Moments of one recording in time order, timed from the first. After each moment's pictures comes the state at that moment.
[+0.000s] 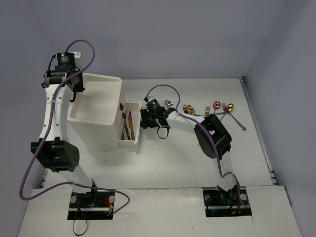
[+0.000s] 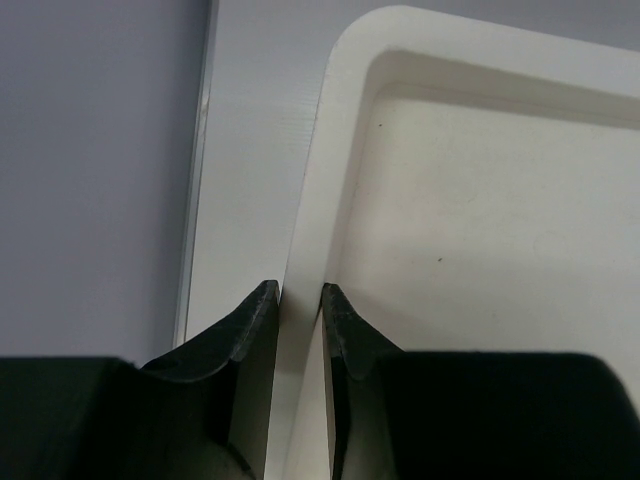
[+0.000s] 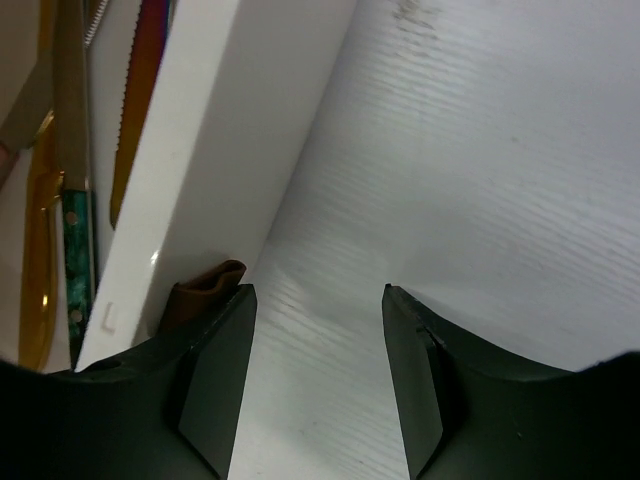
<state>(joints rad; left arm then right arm) 0.05 1.69 1.95 -1.04 -0.16 0.04 0.74 2.10 1.45 -0.19 0.02 0.44</state>
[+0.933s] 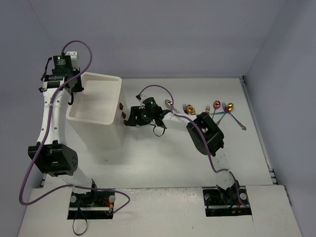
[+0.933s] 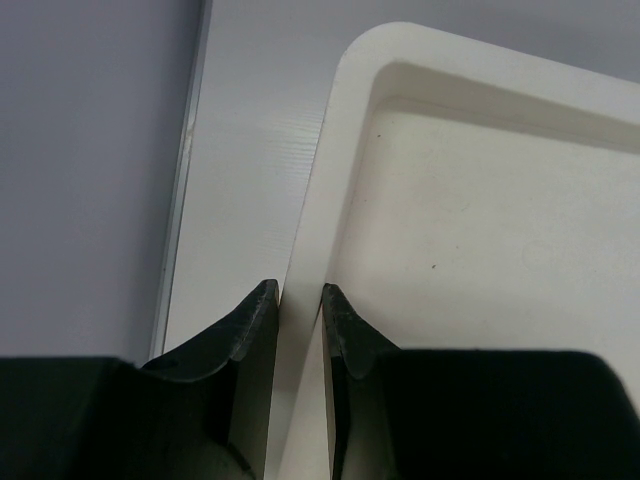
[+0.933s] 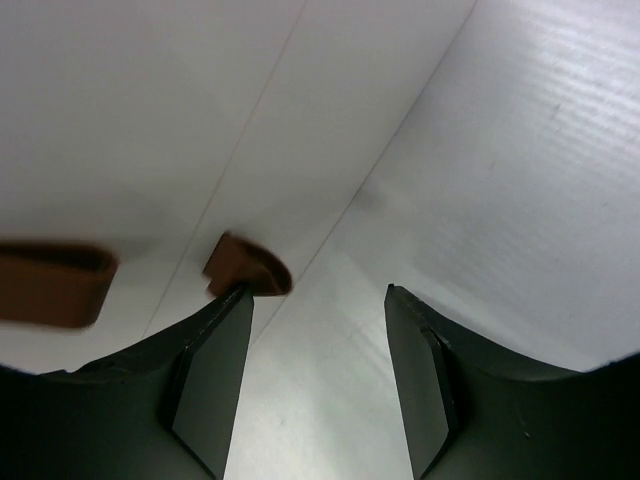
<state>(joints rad) 0.07 1.62 1.83 -0.93 -0.11 0.01 0.75 2.23 1.51 0.14 -0.33 0.57</state>
